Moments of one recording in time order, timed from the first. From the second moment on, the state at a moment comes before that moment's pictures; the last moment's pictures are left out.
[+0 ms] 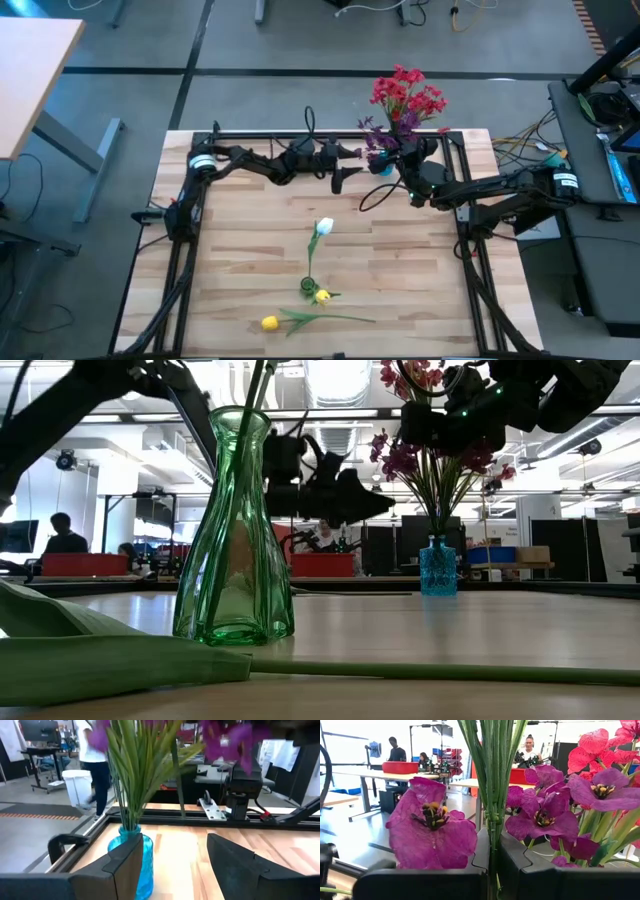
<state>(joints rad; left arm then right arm) 0.42 2.15 1.15 1.01 0.35 0.01 -0.18 1.30 0.53 0.95 1.02 -0.20</state>
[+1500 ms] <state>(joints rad) 0.40 2.44 1.42 1.06 0.33 -0.12 -0.18 1.30 0.53 0.95 1.02 -0.21</state>
